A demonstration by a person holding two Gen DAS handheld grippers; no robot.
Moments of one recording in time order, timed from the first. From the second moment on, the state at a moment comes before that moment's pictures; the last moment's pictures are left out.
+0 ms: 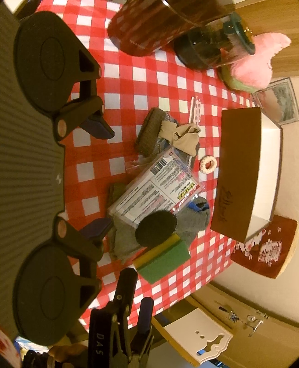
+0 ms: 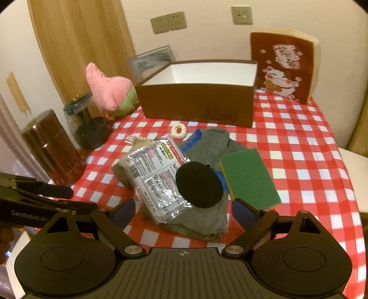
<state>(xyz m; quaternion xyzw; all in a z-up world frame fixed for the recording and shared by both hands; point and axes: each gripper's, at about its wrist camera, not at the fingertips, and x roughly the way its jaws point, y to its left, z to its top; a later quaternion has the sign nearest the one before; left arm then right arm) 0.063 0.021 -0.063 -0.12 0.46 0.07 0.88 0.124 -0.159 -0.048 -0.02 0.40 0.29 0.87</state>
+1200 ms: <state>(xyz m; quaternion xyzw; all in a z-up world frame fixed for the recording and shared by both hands) 0.143 0.052 -0.134 -0.23 0.47 0.08 0.85 0.227 -0.102 -0.137 -0.20 0.42 0.41 0.78</state>
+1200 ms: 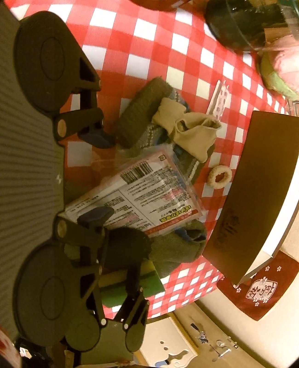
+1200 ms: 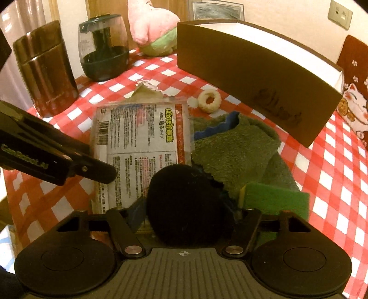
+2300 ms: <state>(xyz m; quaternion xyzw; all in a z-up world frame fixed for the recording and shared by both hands) 0.166 0.031 -0.133 -0.30 0.44 0.05 0.84 0.244 -0.131 -0.133 -0.09 0.46 0.42 0.78</state>
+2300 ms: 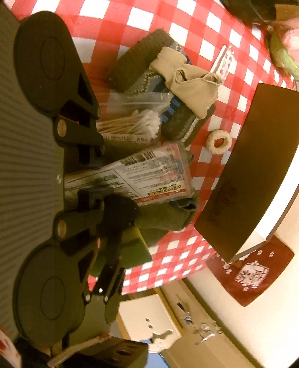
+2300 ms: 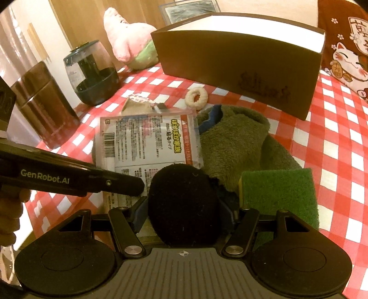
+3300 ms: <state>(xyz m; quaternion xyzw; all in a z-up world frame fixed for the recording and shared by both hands) 0.180 0.032 -0.013 -0.18 0.37 0.08 0.91 0.268 -0.161 -0.051 -0.01 0.39 0.40 0.83</state>
